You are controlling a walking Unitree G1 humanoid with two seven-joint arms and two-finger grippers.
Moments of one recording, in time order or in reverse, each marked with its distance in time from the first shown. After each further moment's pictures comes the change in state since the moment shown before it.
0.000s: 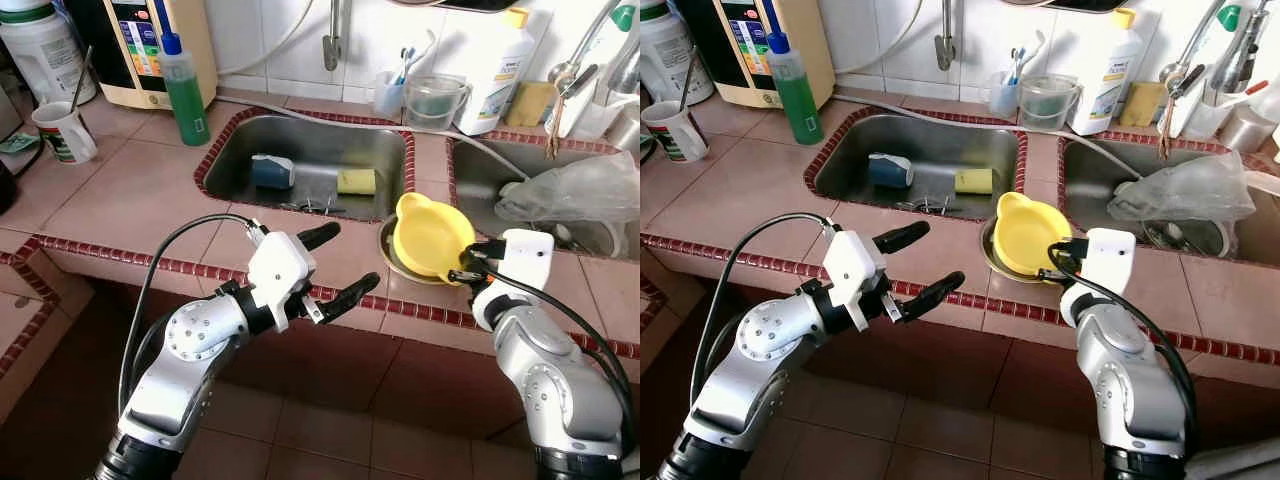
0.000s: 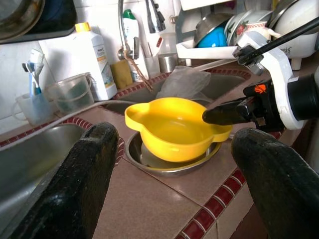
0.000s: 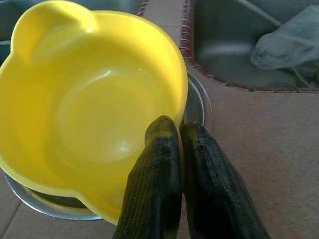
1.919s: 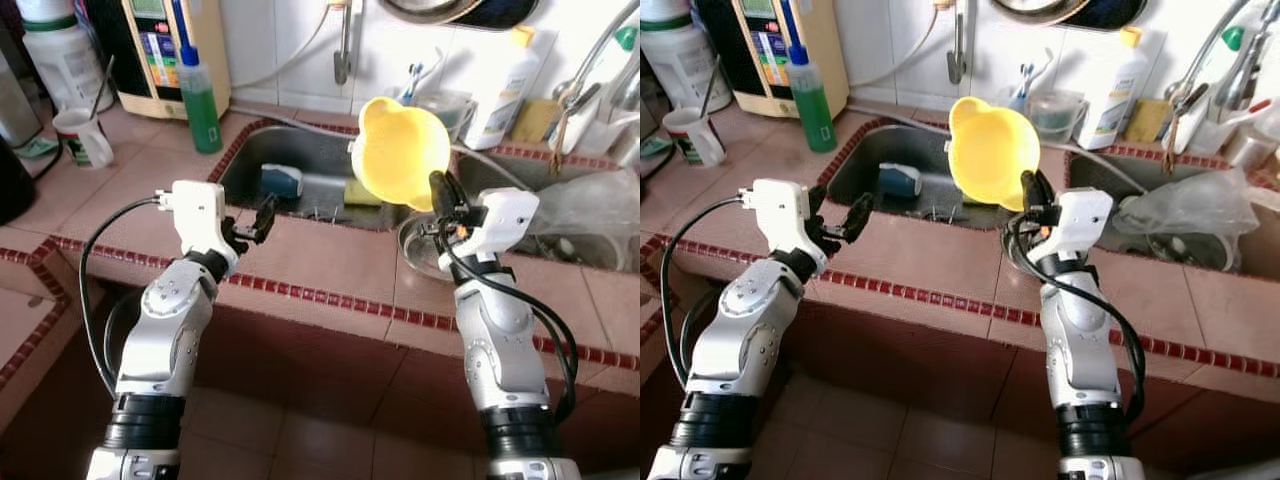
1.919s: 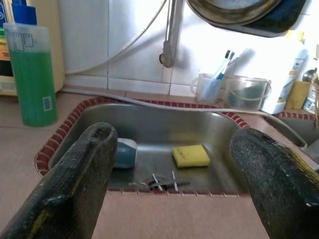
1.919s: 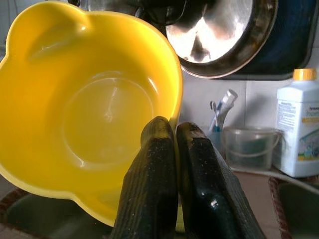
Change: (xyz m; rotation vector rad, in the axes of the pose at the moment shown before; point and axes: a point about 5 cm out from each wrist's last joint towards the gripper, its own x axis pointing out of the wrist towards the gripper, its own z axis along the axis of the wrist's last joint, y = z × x) left arm -0.020 0.080 -0.021 -0.253 0.063 0.700; right arm 0.023 0.053 0.036 -0.012 -0.614 0.314
